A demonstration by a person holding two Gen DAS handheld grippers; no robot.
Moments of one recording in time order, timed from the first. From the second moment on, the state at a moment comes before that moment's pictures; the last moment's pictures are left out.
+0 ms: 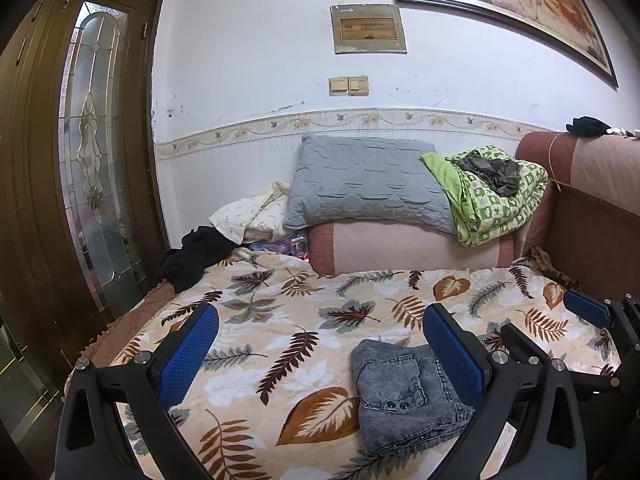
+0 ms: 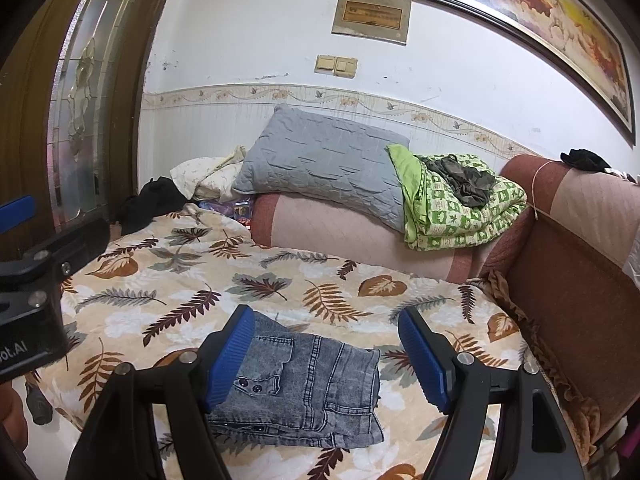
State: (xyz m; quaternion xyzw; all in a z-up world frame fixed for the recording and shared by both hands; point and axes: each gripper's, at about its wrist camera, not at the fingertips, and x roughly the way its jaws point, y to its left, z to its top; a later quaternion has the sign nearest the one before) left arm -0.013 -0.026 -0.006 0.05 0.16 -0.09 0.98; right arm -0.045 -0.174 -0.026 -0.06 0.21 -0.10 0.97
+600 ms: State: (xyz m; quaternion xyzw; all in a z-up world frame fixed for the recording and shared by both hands) left arm -0.020 -0.021 -0.001 0.04 0.16 -0.12 0.98; right arm -0.054 -0.160 -0.023 -0.08 0.21 -0.11 0.97
